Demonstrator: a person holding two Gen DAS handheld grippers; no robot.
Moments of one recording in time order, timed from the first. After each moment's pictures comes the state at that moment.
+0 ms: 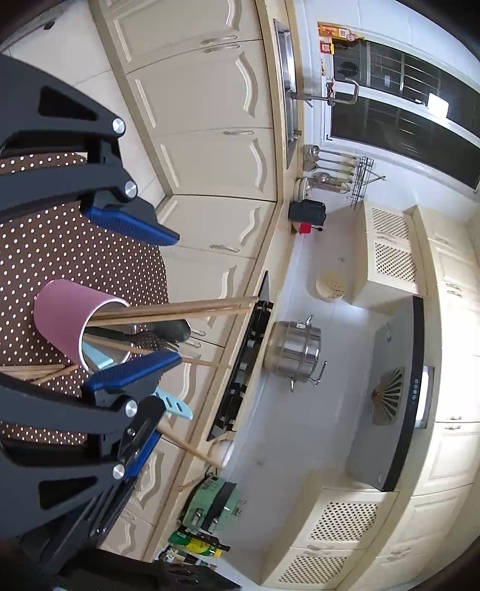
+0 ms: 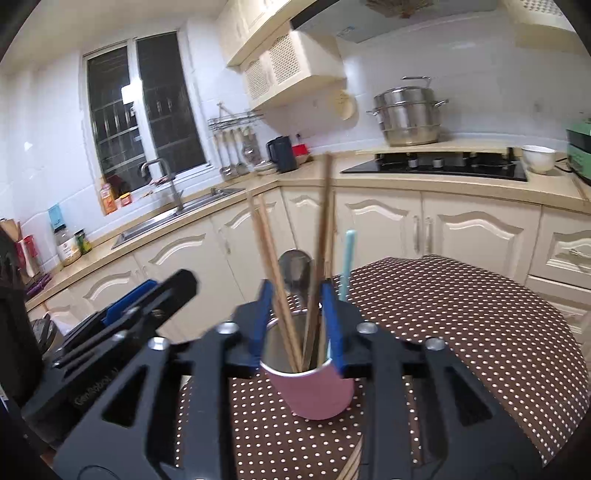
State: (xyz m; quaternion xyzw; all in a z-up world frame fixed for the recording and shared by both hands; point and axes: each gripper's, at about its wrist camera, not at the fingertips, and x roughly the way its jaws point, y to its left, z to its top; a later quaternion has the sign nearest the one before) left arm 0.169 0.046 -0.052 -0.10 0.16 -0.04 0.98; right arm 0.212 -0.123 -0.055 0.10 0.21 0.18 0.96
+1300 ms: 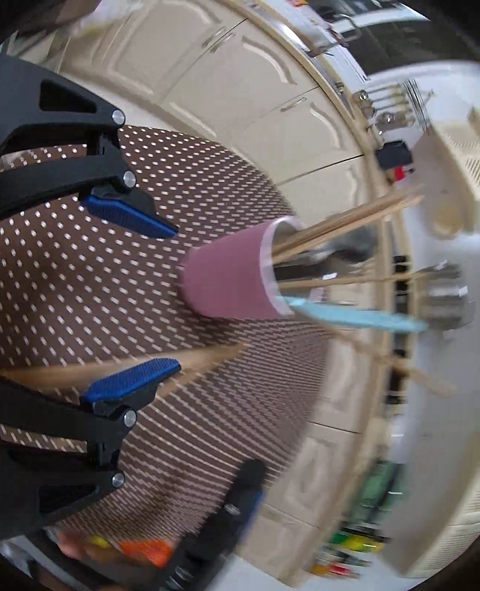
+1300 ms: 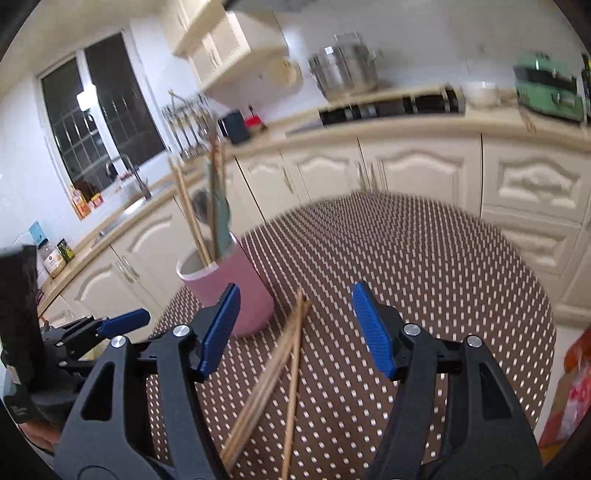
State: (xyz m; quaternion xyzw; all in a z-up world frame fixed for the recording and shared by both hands) left arm 0.176 -0.046 -0.124 0.09 0.43 -0.08 0.89; right arm 0.172 -0.222 -0.109 0.14 0.32 0.12 0.93
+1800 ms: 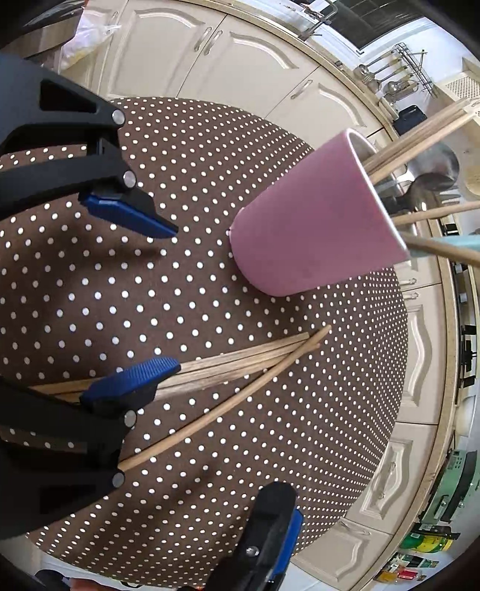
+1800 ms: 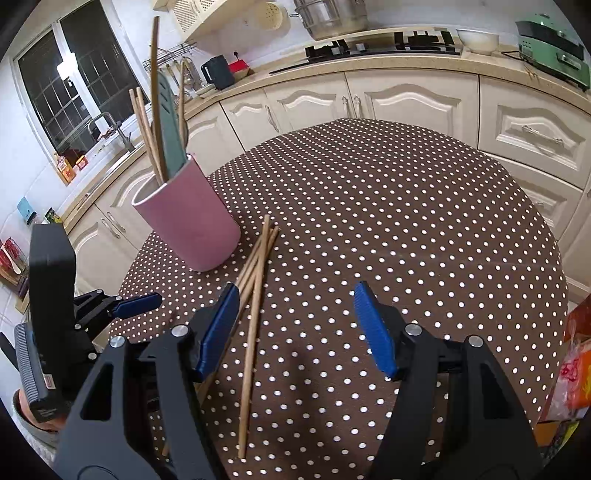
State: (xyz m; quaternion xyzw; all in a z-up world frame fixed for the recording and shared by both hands) left arm 0.197 -0.073 -0.182 0.15 0.49 -0.08 0.85; right arm 0.176 -0.233 -0.158 0.13 0.40 0.12 0.90
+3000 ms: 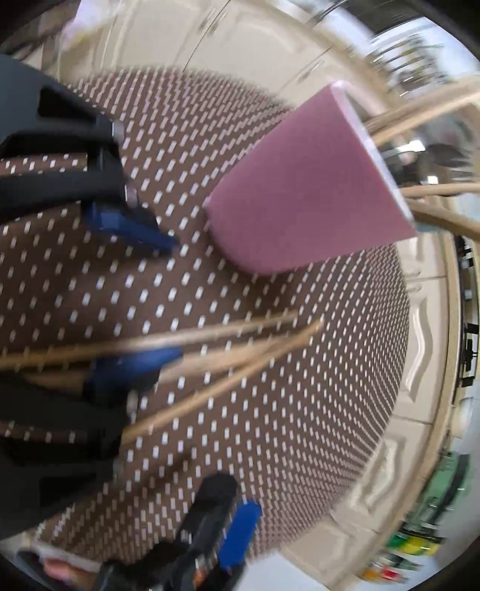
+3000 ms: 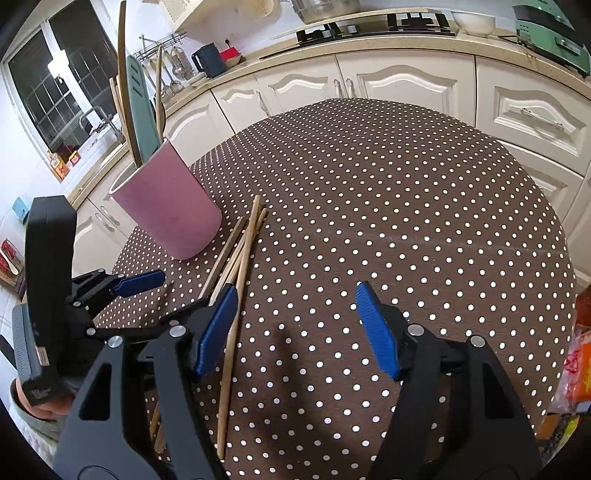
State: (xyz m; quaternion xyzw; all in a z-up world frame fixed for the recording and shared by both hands) left arm 0.225 -0.080 -0.189 0.09 0.51 -0.12 0.85; right arm 0.186 -0.240 -0.169 0.13 0.43 0.12 0.88
